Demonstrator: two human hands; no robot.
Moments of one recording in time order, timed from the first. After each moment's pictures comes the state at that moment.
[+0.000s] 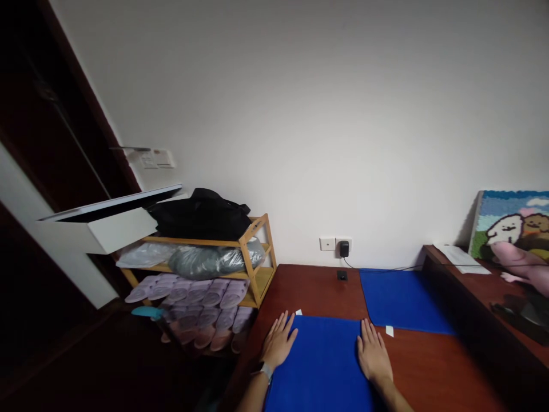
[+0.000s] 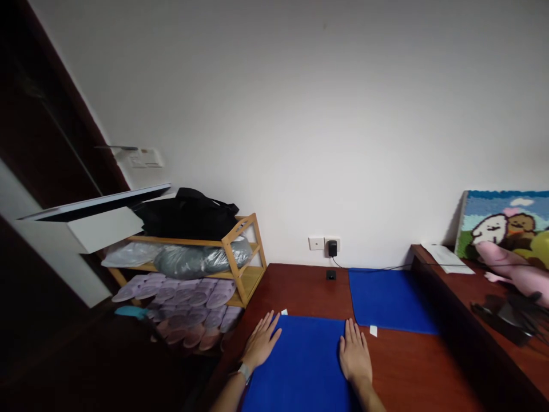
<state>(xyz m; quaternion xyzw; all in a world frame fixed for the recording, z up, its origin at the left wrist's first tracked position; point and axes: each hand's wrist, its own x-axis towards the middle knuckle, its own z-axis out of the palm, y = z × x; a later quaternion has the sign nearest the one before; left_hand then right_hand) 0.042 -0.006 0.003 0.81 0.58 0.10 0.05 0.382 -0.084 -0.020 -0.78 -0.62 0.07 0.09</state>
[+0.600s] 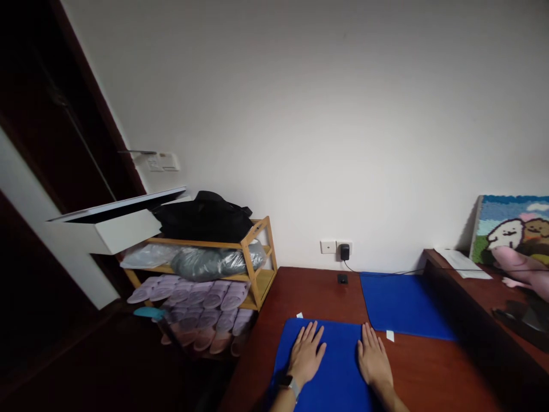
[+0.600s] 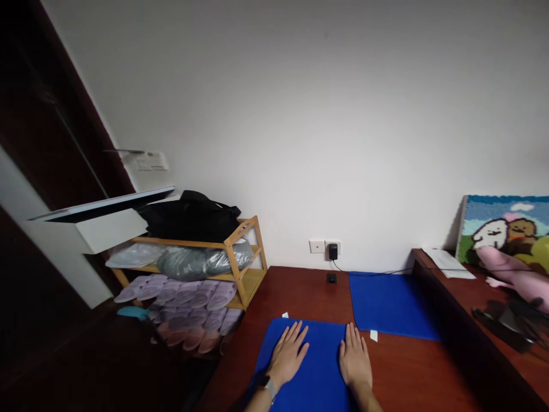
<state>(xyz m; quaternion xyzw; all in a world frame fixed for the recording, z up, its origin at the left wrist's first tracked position) 0.131 -0.047 0.011 0.86 0.49 0.14 0.06 0.381 -0.085 -0.016 -0.78 -0.62 0.07 0.09</state>
